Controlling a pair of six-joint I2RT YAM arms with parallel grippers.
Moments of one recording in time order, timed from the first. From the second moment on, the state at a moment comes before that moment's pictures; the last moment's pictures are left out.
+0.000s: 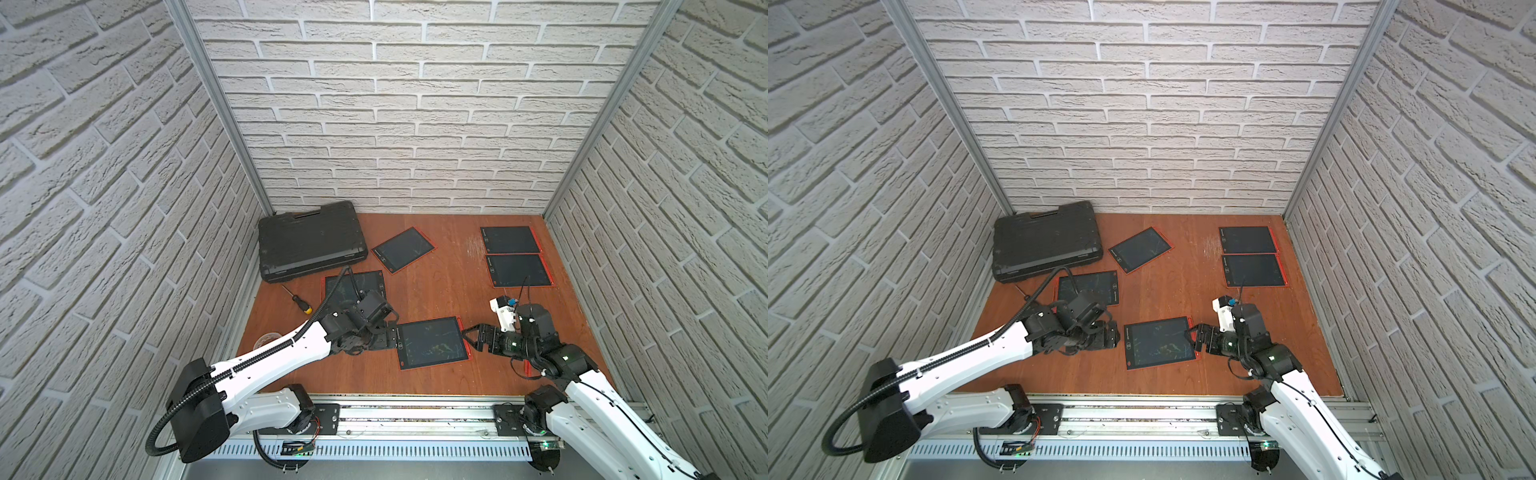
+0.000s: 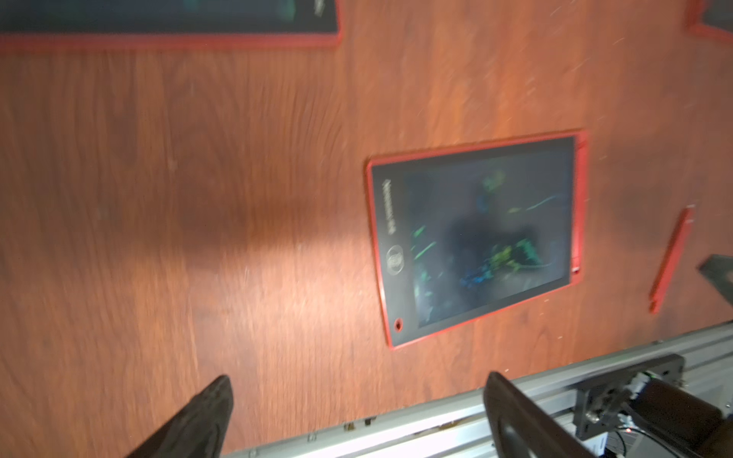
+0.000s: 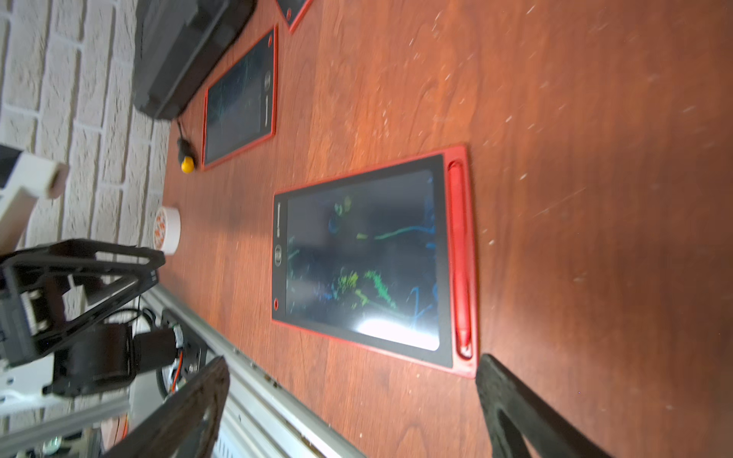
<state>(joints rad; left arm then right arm) -0.93 1.18 0.84 -0.85 -0.02 -0.96 0.35 0.66 0.45 -0.63 -0.39 0.57</state>
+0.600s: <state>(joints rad) -1.03 1.44 0.76 -0.45 0.04 -1.17 0.59 0.79 0.46 -0.69 -0.17 0.64</state>
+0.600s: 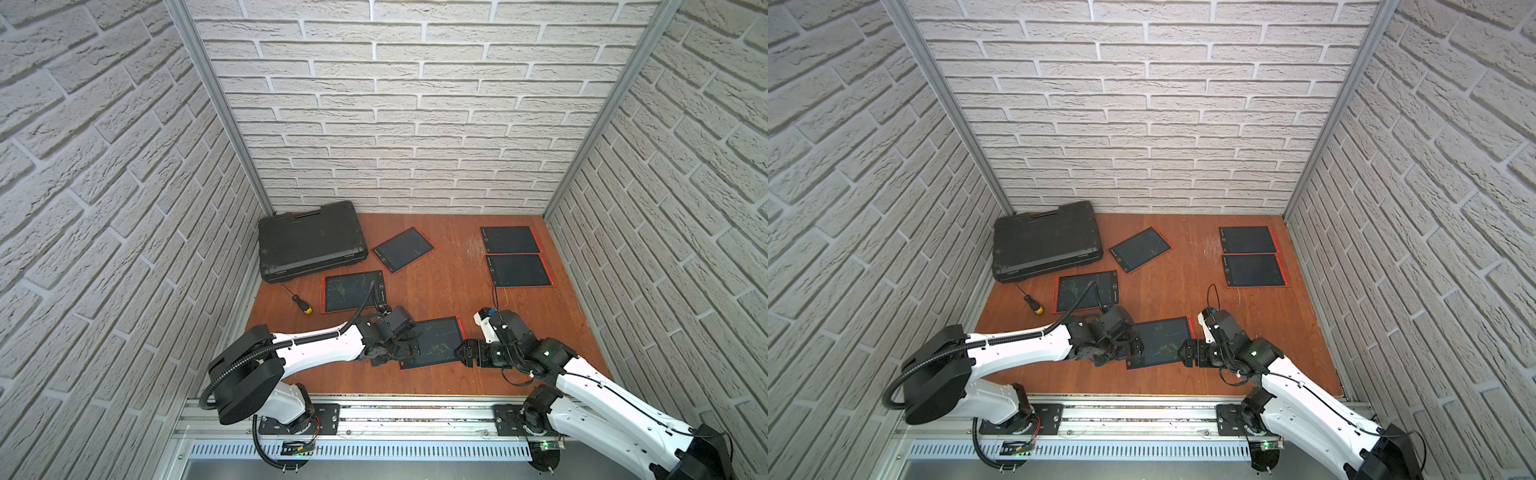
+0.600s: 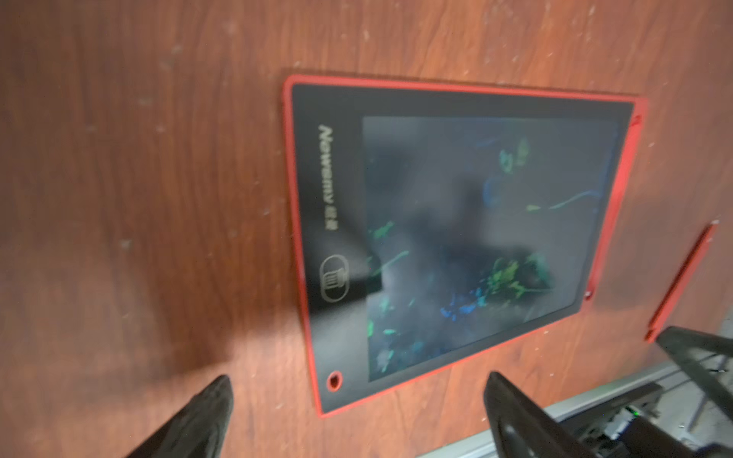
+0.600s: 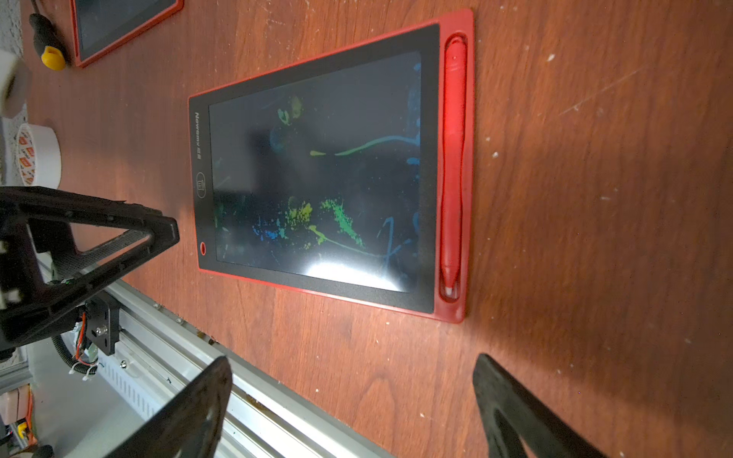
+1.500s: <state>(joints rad) -1.03 1.82 1.03 -0.07 0.12 -1.18 0.61 0.63 0.54 -0.98 0.25 0.83</state>
